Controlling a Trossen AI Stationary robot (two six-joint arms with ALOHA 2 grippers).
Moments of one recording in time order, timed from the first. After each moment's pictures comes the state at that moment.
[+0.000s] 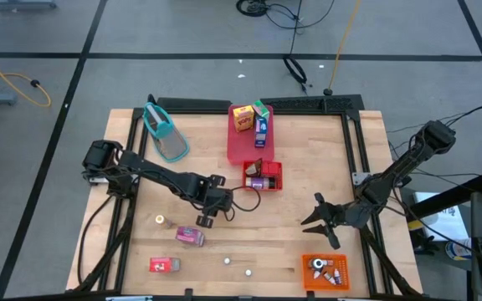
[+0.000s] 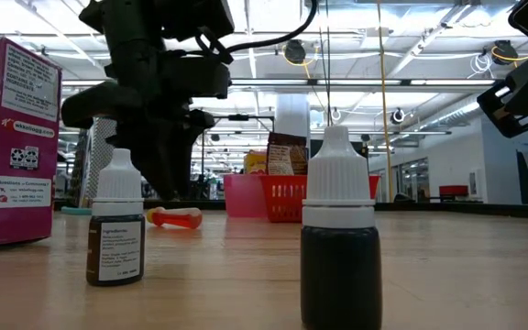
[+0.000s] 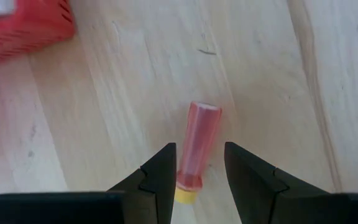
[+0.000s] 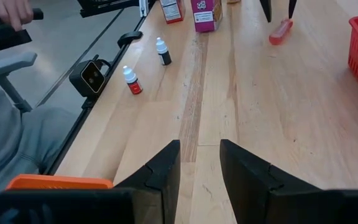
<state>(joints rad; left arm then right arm) -0.19 1.75 1.09 -0.58 -0.09 0.13 0.75 0.96 0.24 0.27 0.39 0.51</state>
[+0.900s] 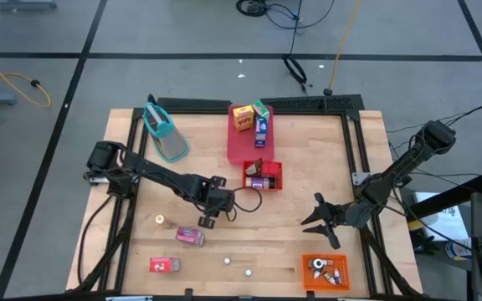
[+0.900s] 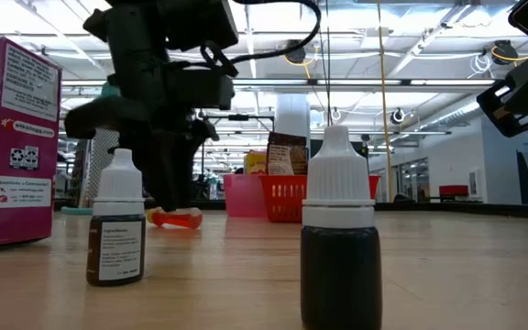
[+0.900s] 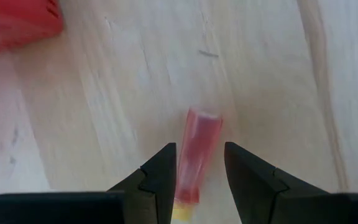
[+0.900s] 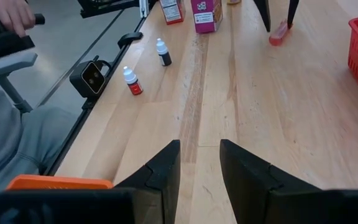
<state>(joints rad) -0.19 1.79 1.09 -0.55 -0.08 0.10 0.75 0.96 0.24 0.27 0.39 0.51</state>
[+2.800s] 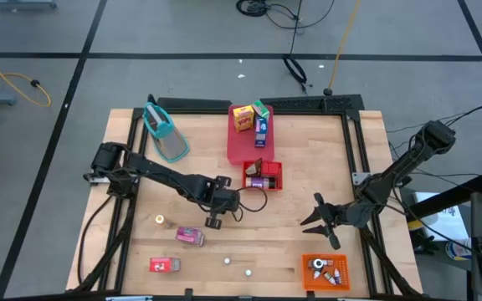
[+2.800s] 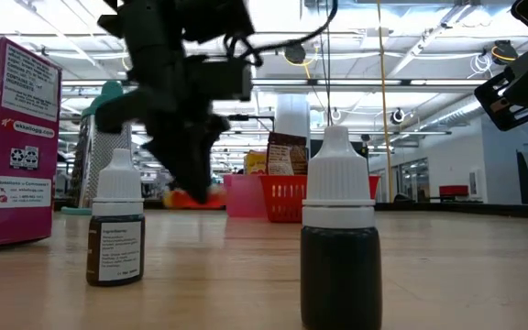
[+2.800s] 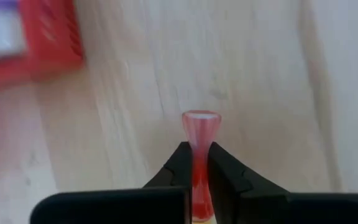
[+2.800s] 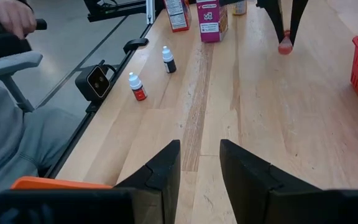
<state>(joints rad) -0.18 1.83 1.15 -0.53 -0.10 0.07 0.75 0.96 0.24 0.30 0.39 0.46</state>
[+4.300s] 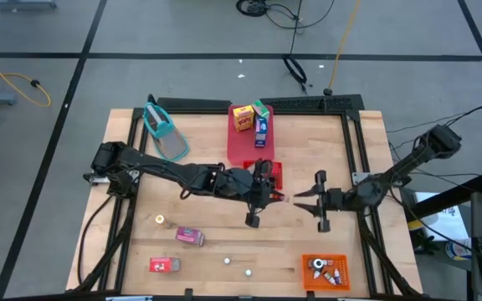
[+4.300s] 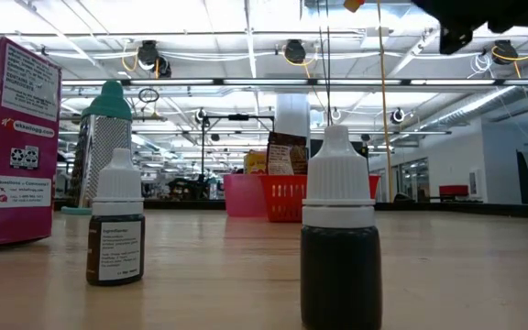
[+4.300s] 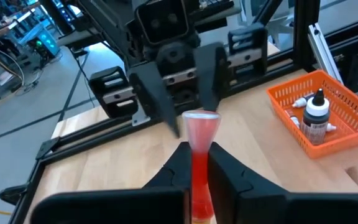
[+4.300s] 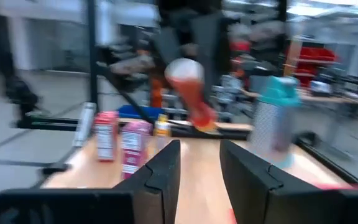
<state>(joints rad) -0.18 1.83 1.55 -0.07 -0.12 0.31 0.59 0.96 0.24 0.86 0.58 -0.11</state>
